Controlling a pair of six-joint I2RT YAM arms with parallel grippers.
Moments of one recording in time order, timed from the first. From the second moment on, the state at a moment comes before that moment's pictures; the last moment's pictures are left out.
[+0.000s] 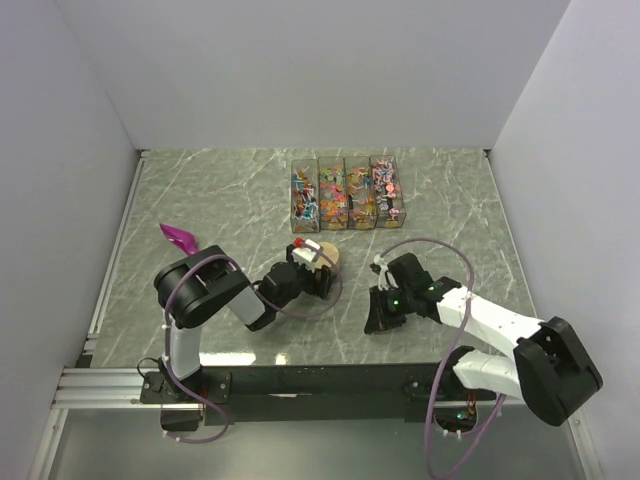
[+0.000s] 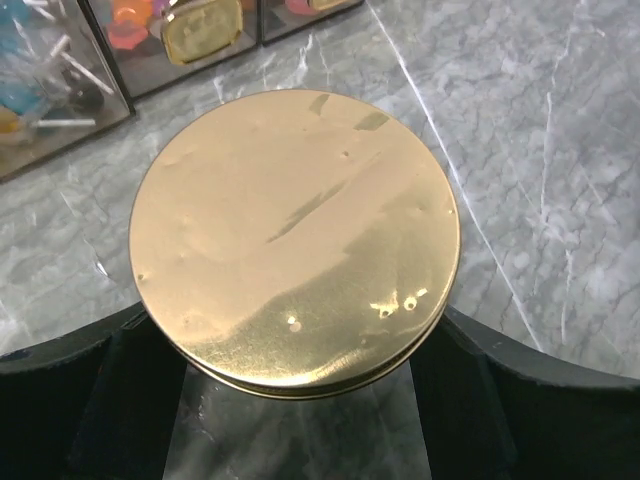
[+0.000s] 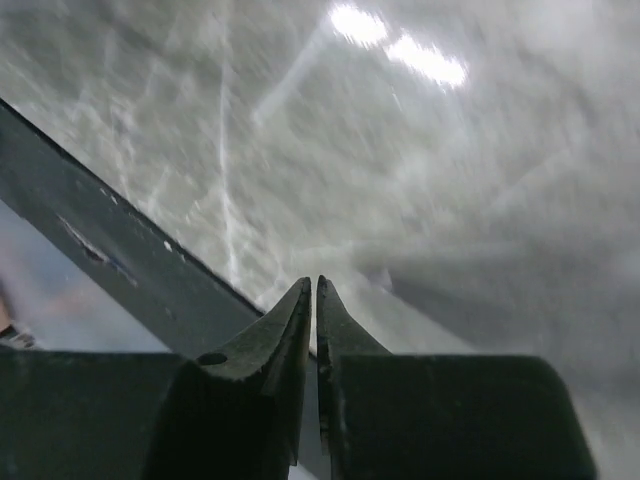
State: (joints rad) left arm -0.85 1.92 0.51 1.18 -0.13 -0.18; right arm 0.56 1.15 0.47 -0.37 -0.46 0.43
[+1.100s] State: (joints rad) left arm -1.06 1.17 0.40 0.65 -0.29 -0.22; right arm 0.51 0.52 0.71 -0.69 0.12 0.50
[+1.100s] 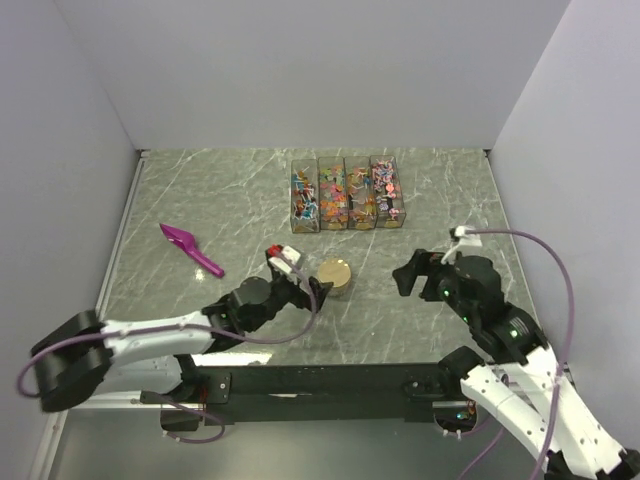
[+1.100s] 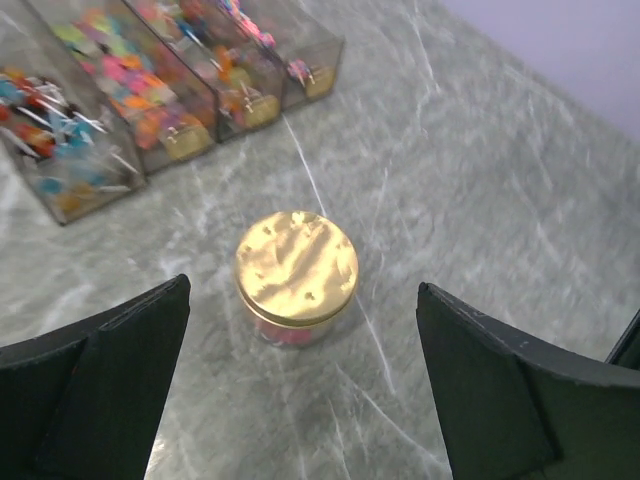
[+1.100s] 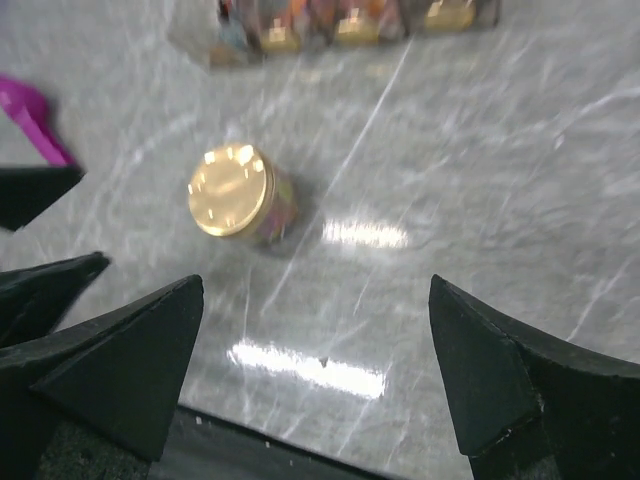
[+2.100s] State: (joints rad) left arm -1.06 0.13 0.61 -0.46 -0.98 -0.43; right arm 0.51 0.01 0.68 -0.65 0.48 0.37
